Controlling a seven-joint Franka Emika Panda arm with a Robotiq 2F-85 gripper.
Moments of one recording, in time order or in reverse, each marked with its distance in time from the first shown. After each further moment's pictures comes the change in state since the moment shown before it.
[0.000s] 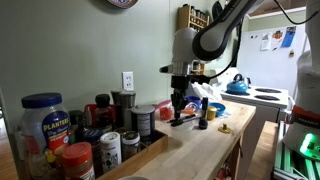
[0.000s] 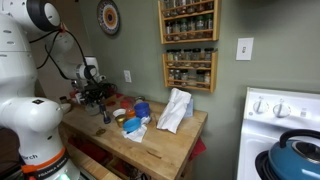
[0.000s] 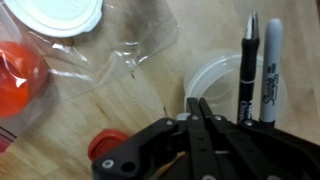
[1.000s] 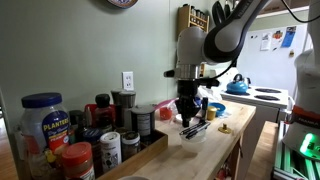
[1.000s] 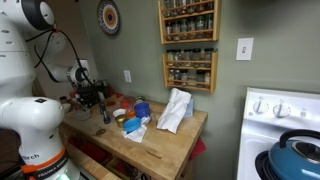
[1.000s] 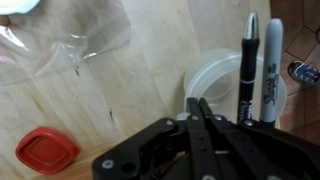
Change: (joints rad) arm 0.079 -0.031 0.027 -0.066 0.037 0.001 -0.099
